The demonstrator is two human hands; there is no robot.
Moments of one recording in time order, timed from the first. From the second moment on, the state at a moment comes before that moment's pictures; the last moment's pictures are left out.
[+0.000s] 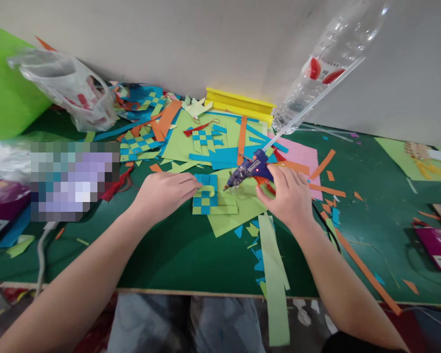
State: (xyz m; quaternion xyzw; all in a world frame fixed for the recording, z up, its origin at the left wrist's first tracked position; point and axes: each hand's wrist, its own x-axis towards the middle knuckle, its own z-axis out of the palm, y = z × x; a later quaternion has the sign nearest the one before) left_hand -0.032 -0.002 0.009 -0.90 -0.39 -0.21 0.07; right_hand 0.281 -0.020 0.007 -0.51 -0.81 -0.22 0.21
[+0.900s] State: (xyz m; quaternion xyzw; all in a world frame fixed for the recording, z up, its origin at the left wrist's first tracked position) left_hand -0.030 -0.001 0.008 -0.90 -0.37 -0.17 0.14; right_hand 0.374 0.008 0.009 -0.56 -0.72 -0.30 0.28
